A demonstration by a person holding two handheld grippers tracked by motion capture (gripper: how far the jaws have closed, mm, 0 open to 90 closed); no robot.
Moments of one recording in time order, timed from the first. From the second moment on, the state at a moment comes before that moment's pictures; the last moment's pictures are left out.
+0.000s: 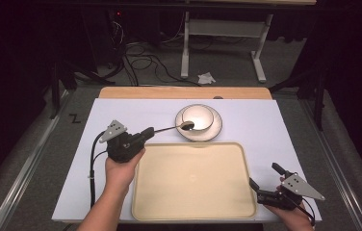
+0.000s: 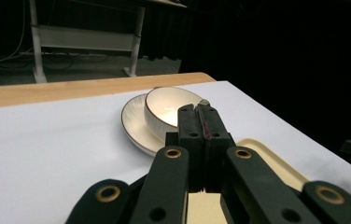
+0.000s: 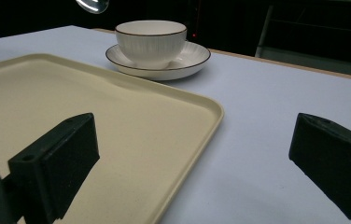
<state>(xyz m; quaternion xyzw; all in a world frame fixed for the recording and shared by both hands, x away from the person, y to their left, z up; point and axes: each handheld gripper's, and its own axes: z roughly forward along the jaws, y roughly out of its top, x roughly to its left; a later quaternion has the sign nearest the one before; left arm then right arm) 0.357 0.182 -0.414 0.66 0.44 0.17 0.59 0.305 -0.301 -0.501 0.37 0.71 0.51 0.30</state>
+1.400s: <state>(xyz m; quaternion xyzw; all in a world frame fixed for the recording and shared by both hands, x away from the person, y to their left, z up) 0.295 0.222 -0.509 0.60 0.48 -0.03 0.64 0.307 -0.299 -0.504 0.37 0.72 0.51 0.30</state>
